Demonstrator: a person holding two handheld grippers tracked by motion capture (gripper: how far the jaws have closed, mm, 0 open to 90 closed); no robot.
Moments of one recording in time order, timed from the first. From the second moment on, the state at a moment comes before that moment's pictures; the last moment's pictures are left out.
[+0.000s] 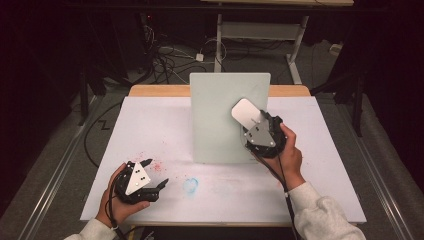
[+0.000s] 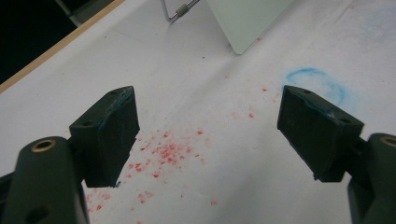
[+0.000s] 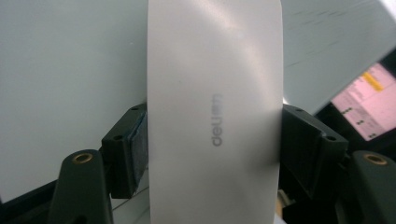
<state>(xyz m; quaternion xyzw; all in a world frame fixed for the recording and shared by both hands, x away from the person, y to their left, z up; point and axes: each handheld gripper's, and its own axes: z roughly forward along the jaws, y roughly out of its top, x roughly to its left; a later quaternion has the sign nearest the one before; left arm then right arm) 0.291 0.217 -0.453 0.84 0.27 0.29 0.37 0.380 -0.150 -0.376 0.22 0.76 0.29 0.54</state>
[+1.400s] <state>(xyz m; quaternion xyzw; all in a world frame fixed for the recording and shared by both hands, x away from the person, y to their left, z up) 0.290 0.217 -0.453 0.84 0.27 0.29 0.37 0.397 -0.175 -0.343 0.27 0.73 0.31 0.54</state>
